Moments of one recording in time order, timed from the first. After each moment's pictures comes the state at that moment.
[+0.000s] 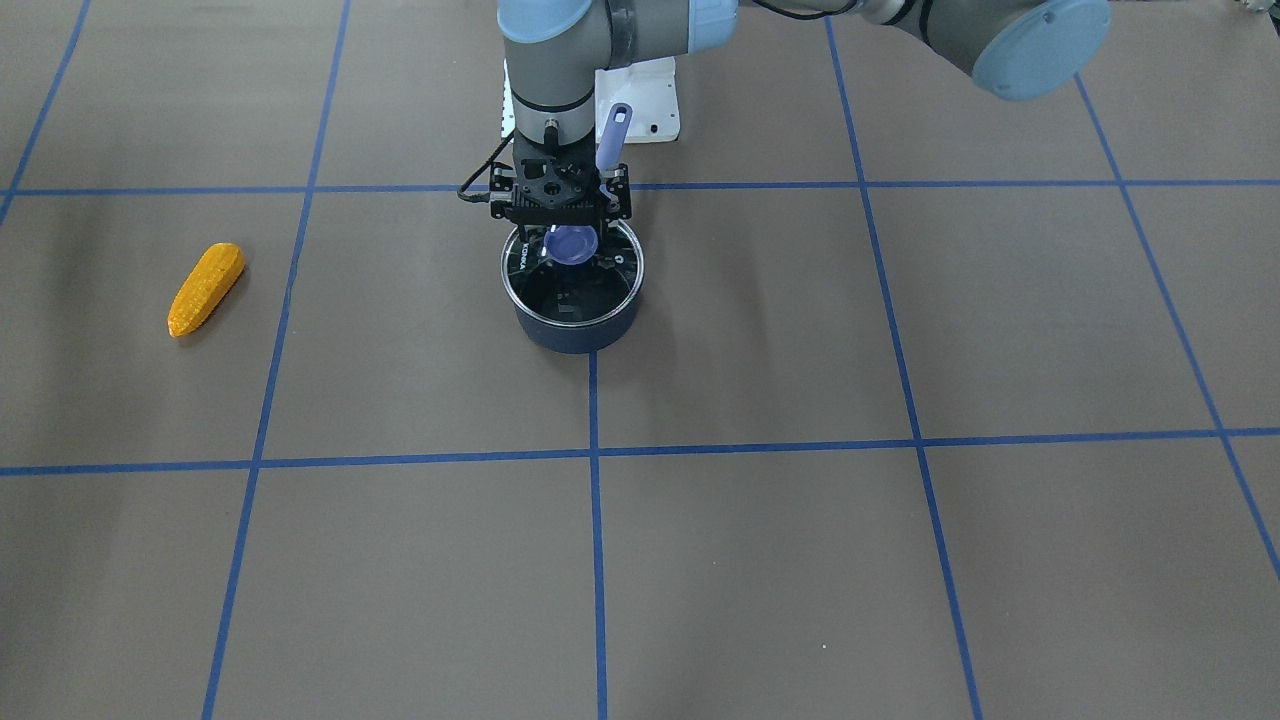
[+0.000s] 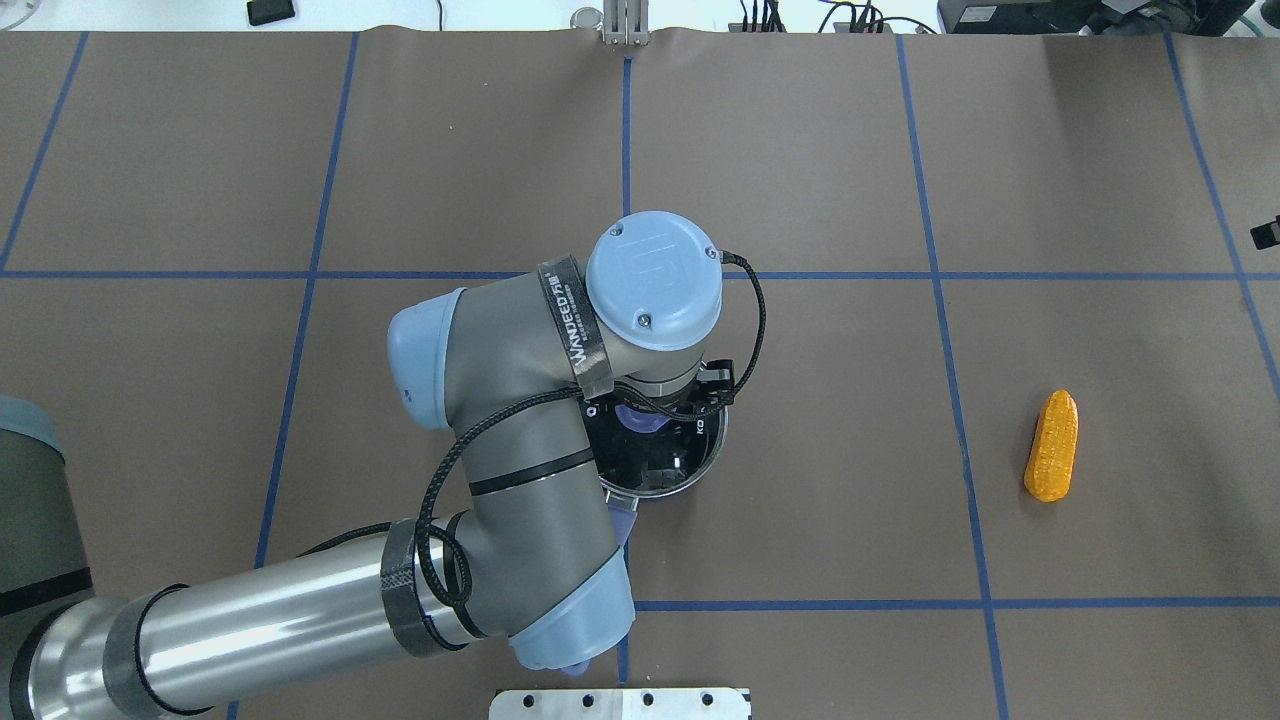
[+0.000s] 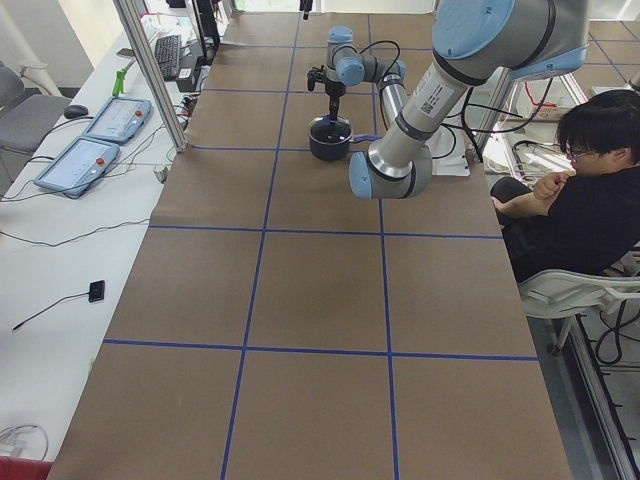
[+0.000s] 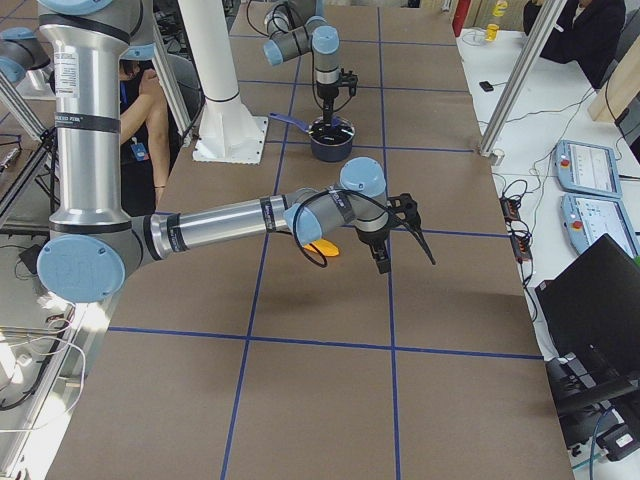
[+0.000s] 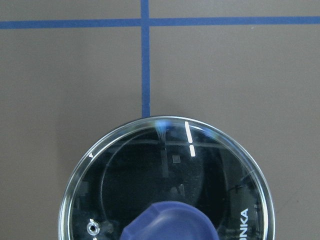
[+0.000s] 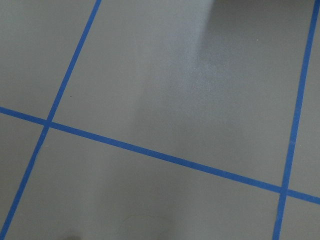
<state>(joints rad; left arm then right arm) -0.41 -2.53 -1.61 -1.38 -1.79 -1.26 1.37 -1.61 1.83 -1.26 2.31 0.24</state>
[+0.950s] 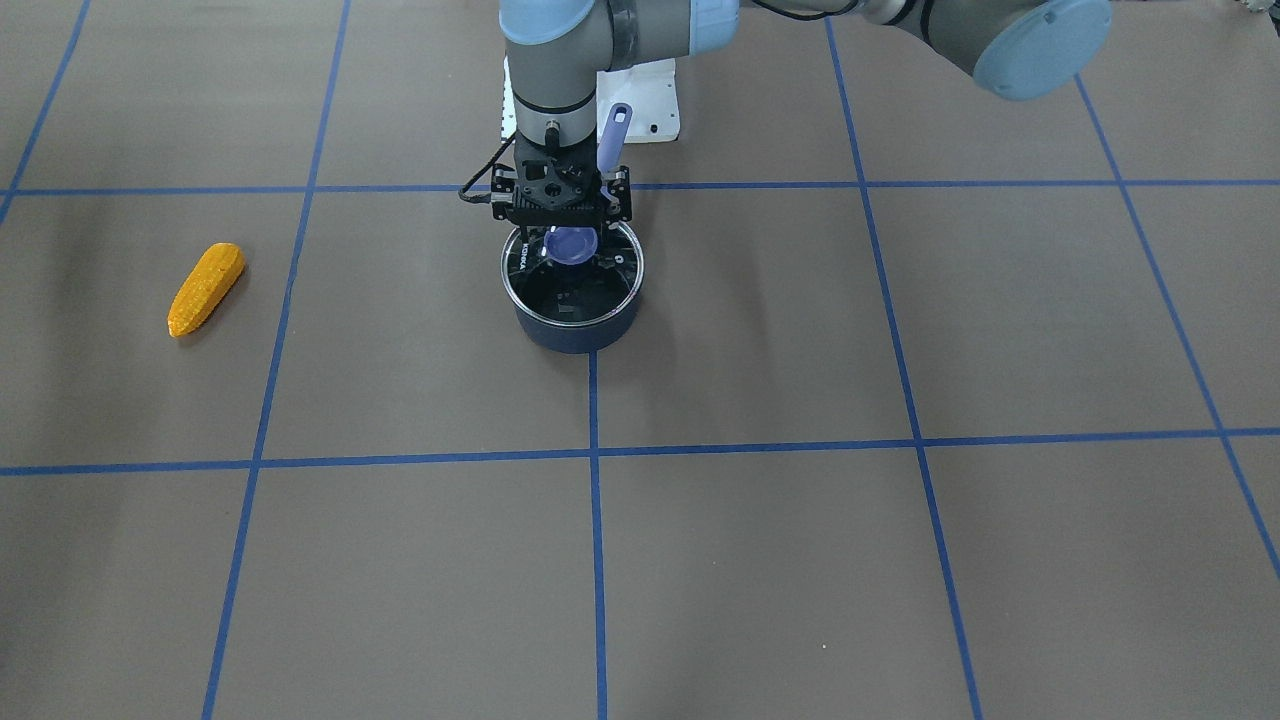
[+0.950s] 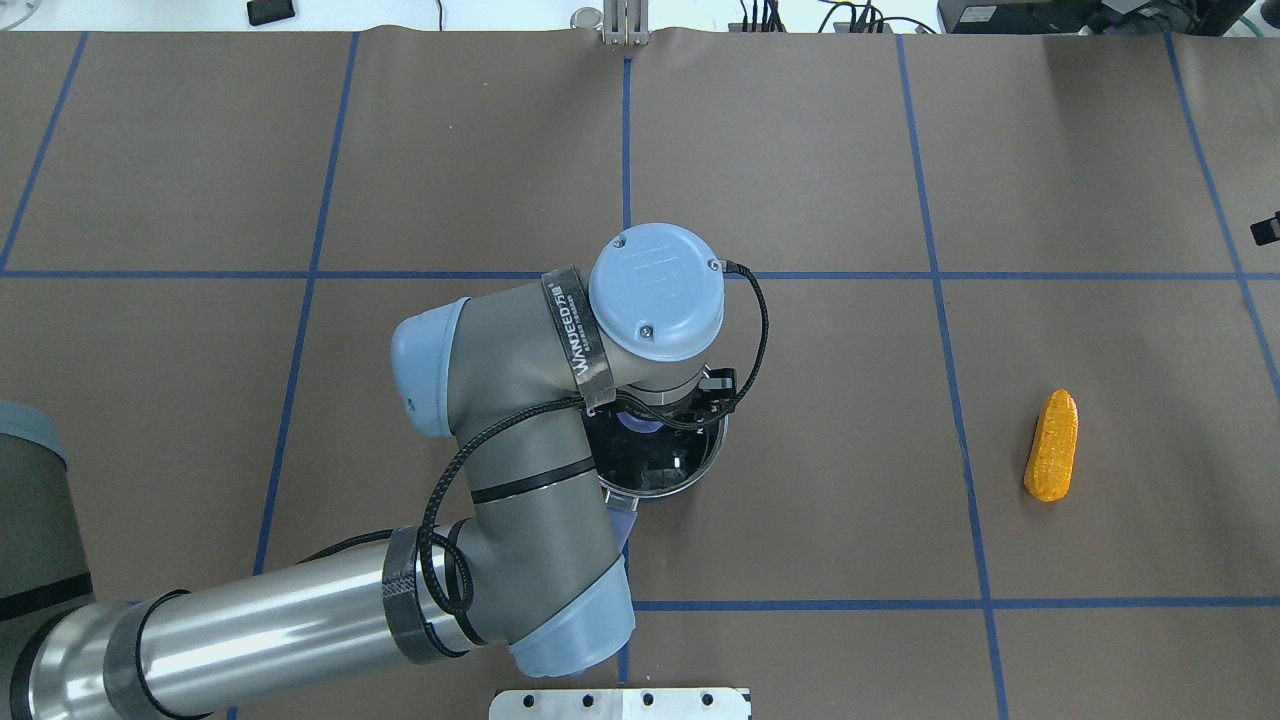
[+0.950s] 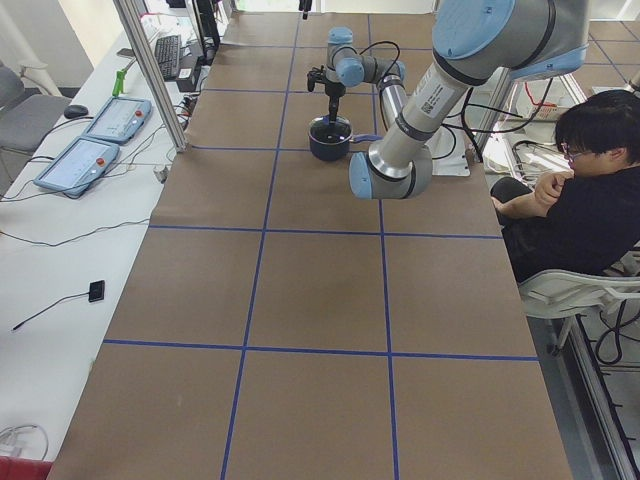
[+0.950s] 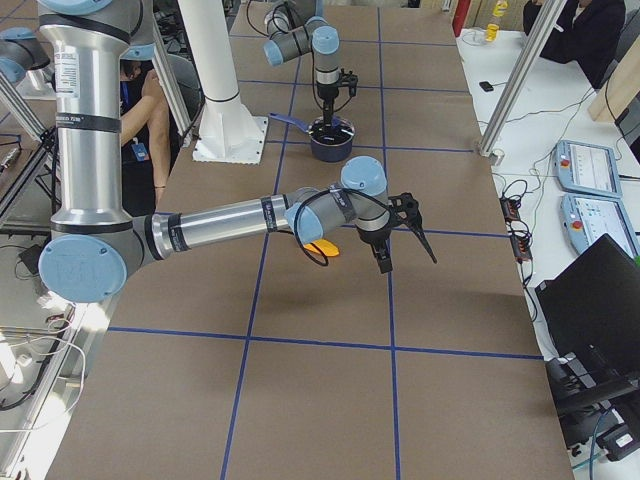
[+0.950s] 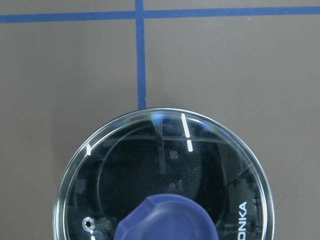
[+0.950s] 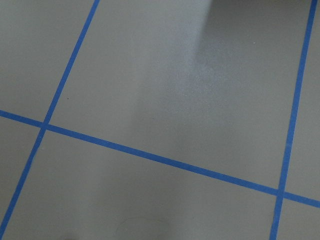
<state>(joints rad) -0.42 -2.52 -1.61 -1.38 -1.79 -1.25 1.37 -1.60 1.83 -1.26 2.31 0.24</state>
